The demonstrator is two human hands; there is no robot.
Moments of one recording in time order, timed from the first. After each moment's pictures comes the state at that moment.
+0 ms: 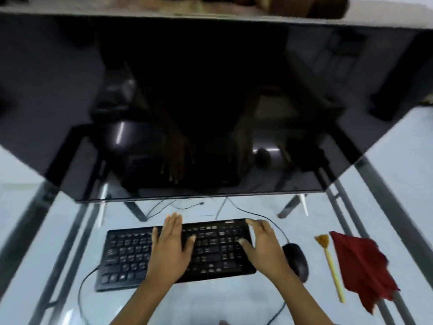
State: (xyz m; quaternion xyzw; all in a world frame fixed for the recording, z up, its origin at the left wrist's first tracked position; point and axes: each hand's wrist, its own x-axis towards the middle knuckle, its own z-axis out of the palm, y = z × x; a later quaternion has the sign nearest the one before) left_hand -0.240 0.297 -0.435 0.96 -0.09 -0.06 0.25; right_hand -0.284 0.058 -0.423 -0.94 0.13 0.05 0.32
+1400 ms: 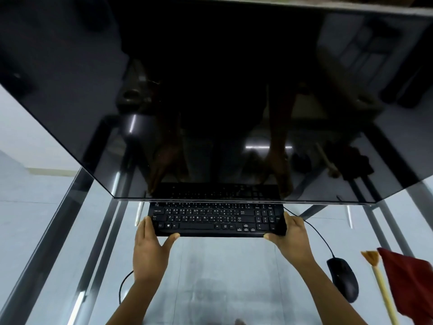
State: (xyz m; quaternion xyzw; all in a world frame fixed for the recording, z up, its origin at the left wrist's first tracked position) left_hand -0.224 0.490 -0.481 0.94 0.15 0.04 0.30; right_hand -0.211 0.147 -0.449 -0.93 0.16 0.03 0.34
